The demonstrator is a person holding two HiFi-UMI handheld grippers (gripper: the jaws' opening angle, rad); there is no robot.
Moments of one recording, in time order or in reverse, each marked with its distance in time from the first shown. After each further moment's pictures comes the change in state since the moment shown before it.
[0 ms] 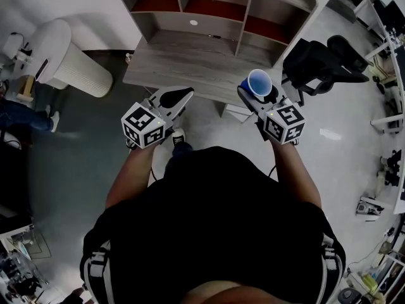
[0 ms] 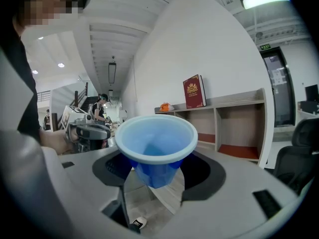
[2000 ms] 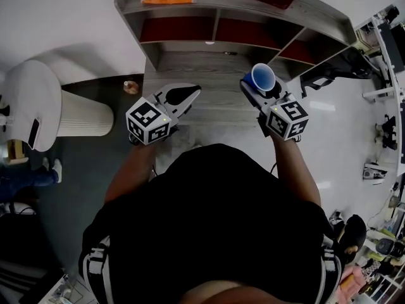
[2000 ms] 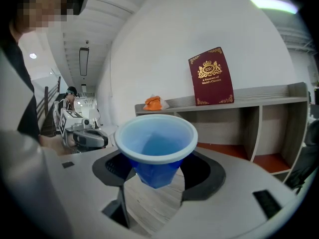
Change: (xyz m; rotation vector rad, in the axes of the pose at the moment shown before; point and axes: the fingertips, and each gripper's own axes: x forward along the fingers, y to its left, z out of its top) left arm -0.032 0.329 0.025 -0.035 0.030 -0.302; right arm 0.311 -0.005 0.075 0.077 0.034 -0.253
